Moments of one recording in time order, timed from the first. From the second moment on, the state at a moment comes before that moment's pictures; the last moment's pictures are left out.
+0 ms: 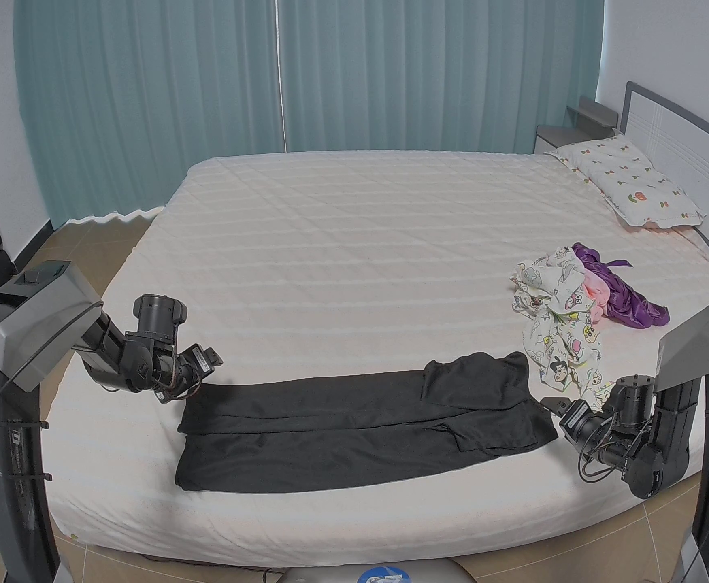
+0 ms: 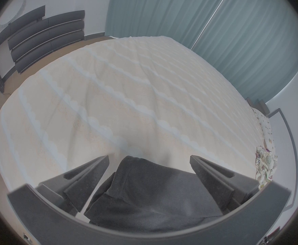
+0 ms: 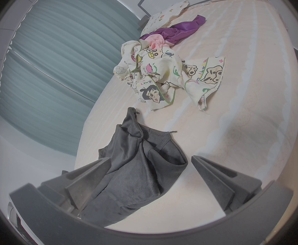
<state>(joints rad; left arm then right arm) -0.07 2.37 -1.17 -0.38 0.05 -0.66 0.07 2.40 -0.30 -1.55 0.08 0.89</state>
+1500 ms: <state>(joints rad) -0.03 2.44 -1.26 -0.31 0.14 -0.82 0.08 2.40 -0.30 -1.55 0.08 0.89</state>
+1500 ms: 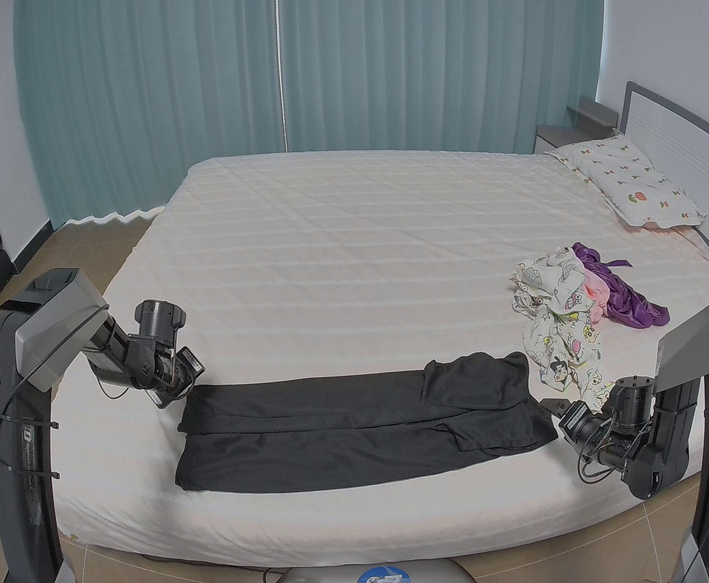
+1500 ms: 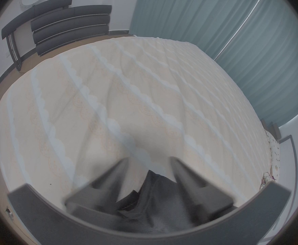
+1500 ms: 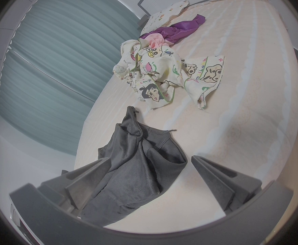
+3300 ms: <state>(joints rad) -0.11 2.36 -0.93 -0.43 -0.02 -0.36 0.08 2.40 -0.29 -1.55 0.08 0.89</state>
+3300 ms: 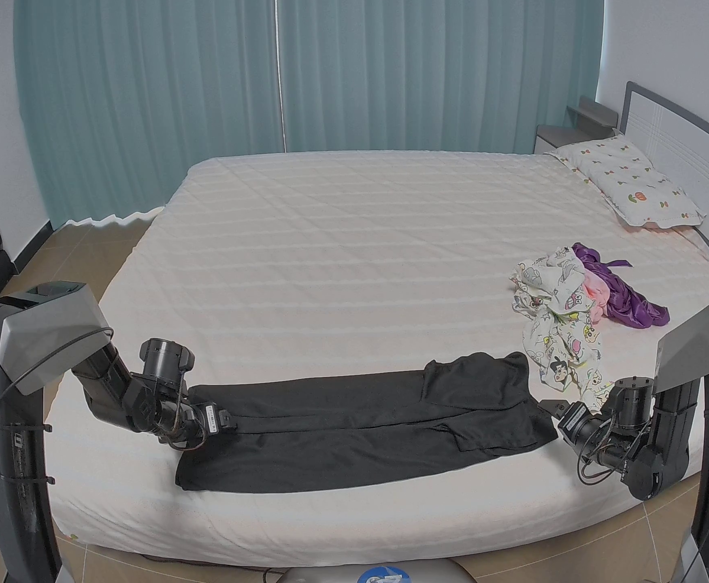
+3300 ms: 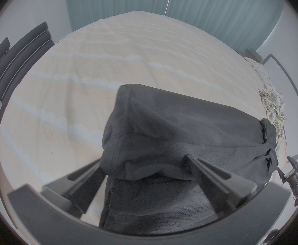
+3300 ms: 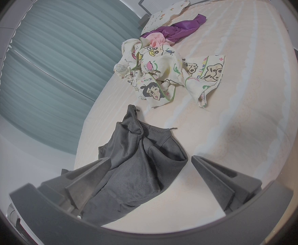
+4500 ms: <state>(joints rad) -0.08 2.31 -0.88 -0.43 -0.02 -0.37 0.09 2.40 -0.29 -1.55 0.07 0.89</state>
